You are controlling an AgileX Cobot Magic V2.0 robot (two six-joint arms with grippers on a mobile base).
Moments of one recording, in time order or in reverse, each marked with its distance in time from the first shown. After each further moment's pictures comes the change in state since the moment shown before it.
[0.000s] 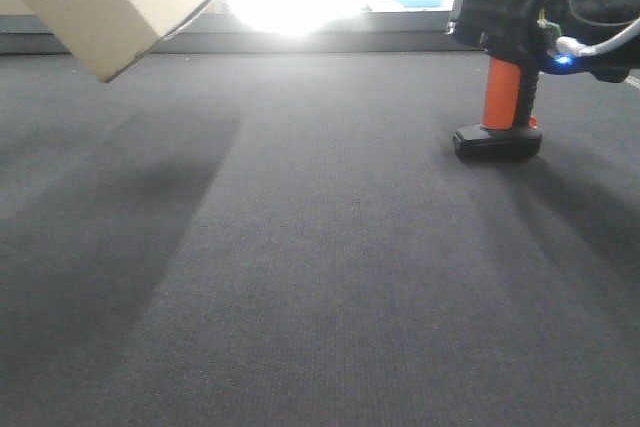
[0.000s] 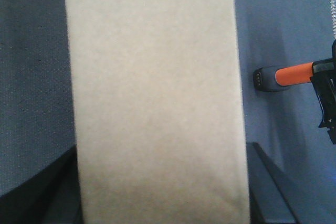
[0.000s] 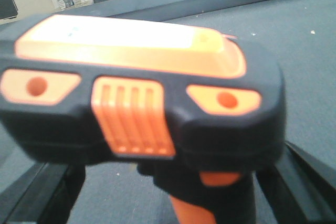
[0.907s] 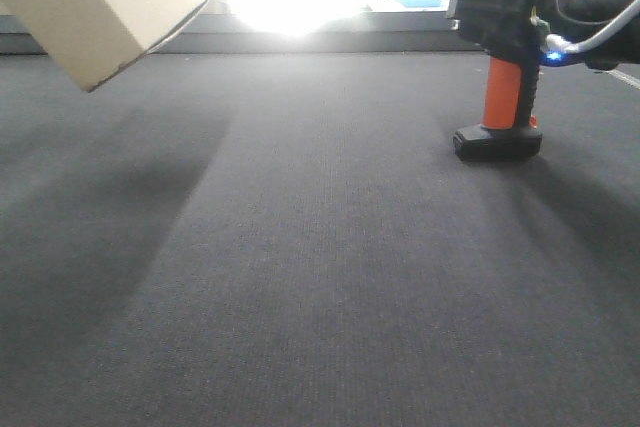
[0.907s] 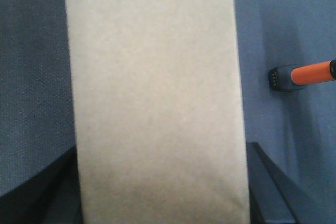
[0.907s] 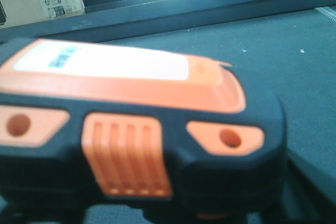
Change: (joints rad) left arm 0.000 0.000 0.000 0.040 0.000 0.000; right arm 0.000 0.027 -0.037 0.051 -0.020 -0.071
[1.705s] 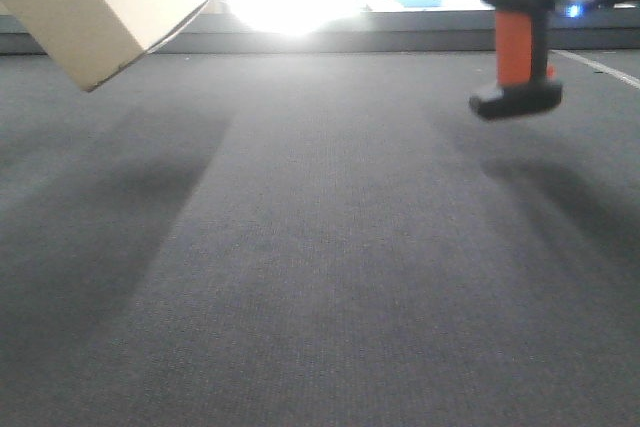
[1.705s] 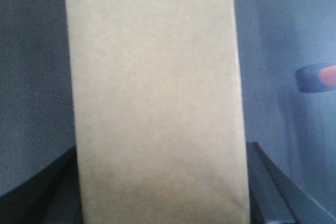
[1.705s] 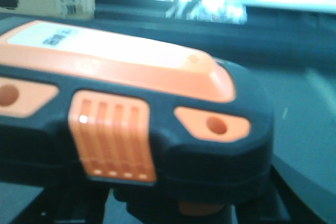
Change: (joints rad) left arm 0.000 0.000 0.000 0.000 0.000 0.000; right arm 0.000 -0.169 -0.045 0.025 0.150 -0.352
